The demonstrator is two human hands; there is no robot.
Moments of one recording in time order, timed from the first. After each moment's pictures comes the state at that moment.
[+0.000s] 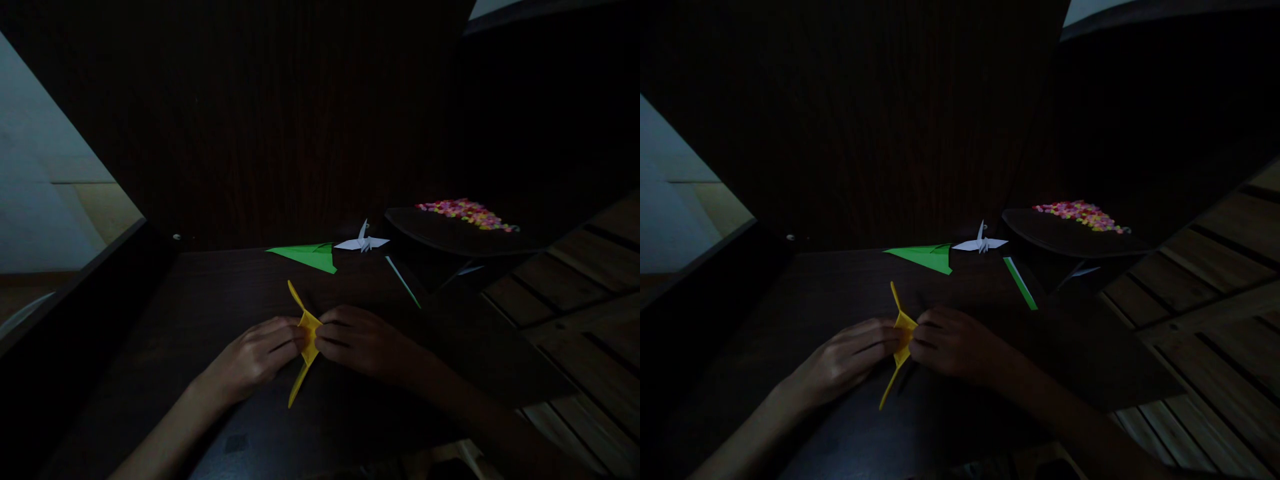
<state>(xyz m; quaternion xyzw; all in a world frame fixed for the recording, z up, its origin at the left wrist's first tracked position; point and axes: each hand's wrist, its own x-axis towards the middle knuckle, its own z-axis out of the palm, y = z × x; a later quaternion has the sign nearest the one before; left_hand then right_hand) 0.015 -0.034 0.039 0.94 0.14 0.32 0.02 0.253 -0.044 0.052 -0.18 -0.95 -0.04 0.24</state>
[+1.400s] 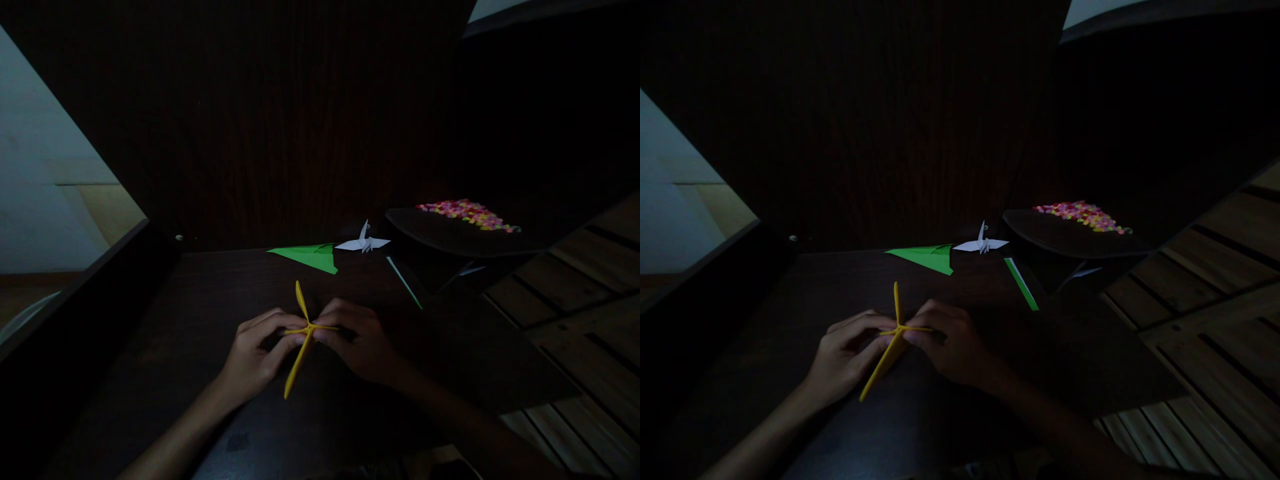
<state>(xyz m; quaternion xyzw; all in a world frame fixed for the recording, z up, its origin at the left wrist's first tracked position) 0.029 -0.042 0.039 0.78 0.30 0.48 0.26 0.228 -0.048 0.036 -0.30 -0.77 0.26 0.50</state>
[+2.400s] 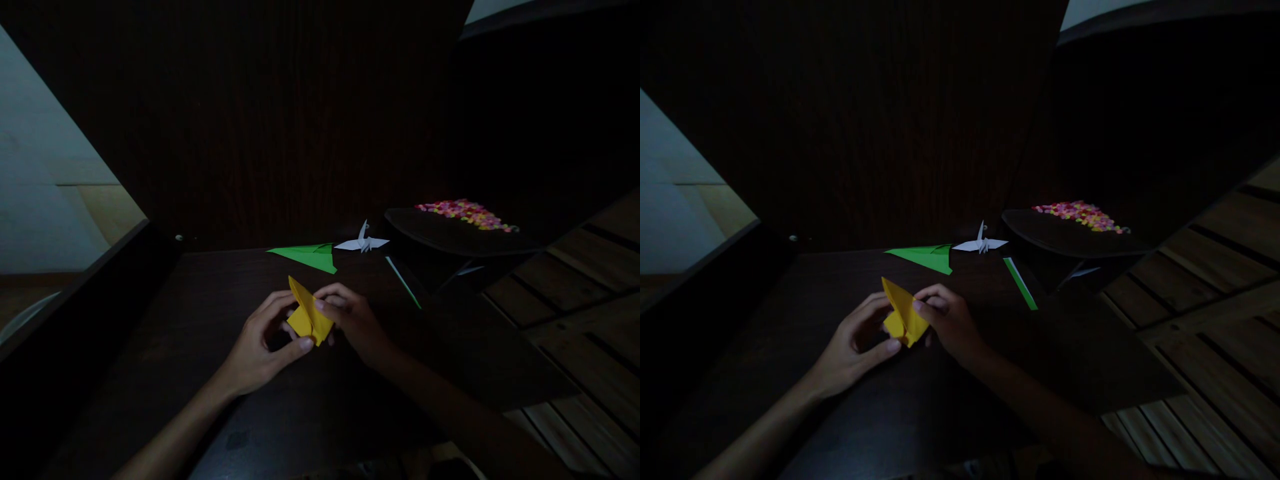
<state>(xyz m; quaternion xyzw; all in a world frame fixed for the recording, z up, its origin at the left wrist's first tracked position) 0.032 -0.040 0.036 0.74 0.32 0.42 0.41 0.219 -0.033 0.030 -0.45 -0.51 0.56 0.47</state>
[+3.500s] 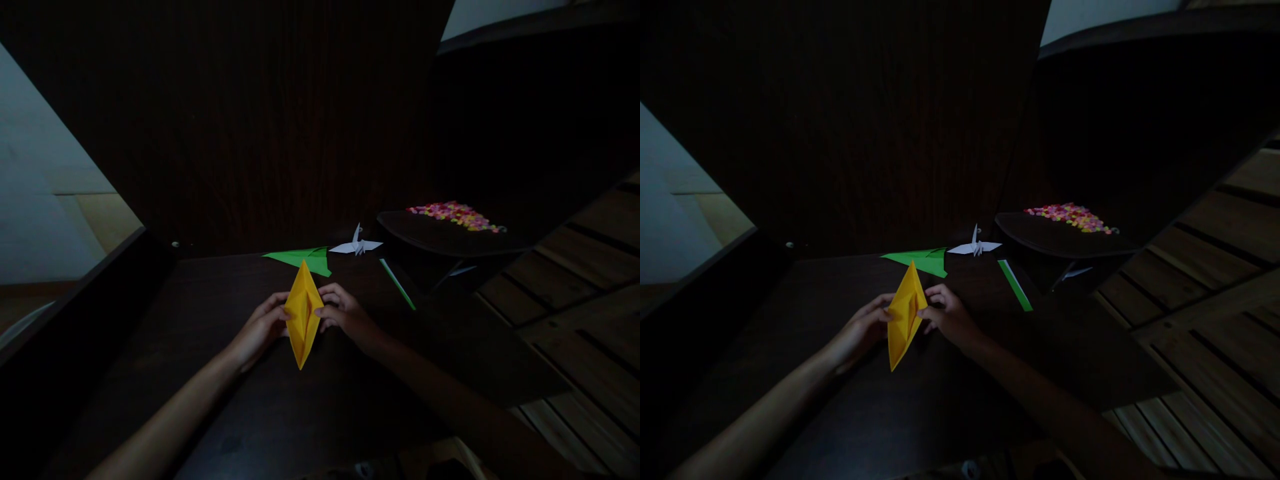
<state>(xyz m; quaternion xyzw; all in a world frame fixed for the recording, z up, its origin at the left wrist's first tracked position) 0.047 -0.011 0.021 0.42 0.42 0.39 0.71 0.237 -0.012 0.008 -0.45 -0.45 0.62 0.46</state>
